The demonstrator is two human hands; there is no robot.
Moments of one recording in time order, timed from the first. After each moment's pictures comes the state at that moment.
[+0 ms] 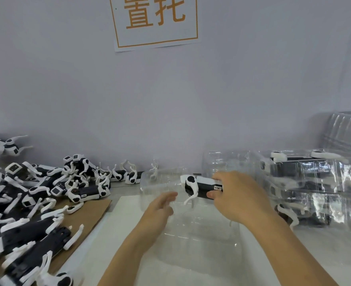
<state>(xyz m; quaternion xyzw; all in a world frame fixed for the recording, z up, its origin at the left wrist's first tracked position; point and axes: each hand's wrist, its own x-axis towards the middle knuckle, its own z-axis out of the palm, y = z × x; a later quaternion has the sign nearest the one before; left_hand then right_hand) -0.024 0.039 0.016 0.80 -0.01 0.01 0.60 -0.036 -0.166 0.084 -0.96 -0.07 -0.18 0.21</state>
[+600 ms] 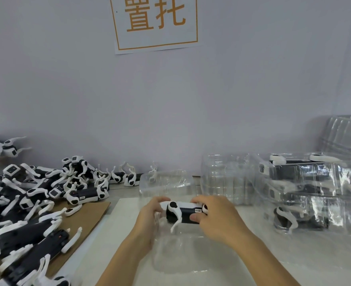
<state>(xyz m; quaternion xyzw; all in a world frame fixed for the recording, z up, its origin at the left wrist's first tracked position) -0.024 0.043 0.017 0.67 0.10 -0.02 0.74 -0.019 -0.143 0.031 -0.93 -0.15 -0.11 0.32</state>
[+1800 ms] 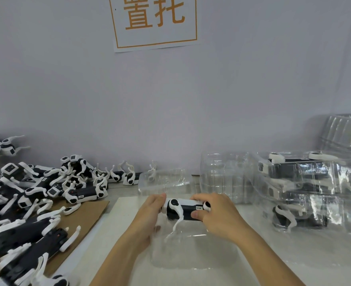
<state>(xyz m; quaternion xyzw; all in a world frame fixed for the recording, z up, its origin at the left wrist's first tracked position) -0.018 0.046 0.010 0.70 0.08 0.01 0.71 -0.009 -0.149 0.026 -0.91 -0.17 -0.09 0.37</state>
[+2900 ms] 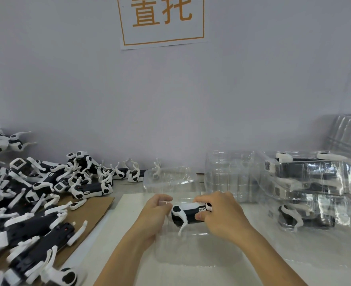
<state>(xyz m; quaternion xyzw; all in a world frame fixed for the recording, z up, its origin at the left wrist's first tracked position) -0.016 0.051 0.007 0.74 0.08 0.01 0.67 -0.013 -0.144 0.022 -0.93 -0.17 -0.13 0.30</state>
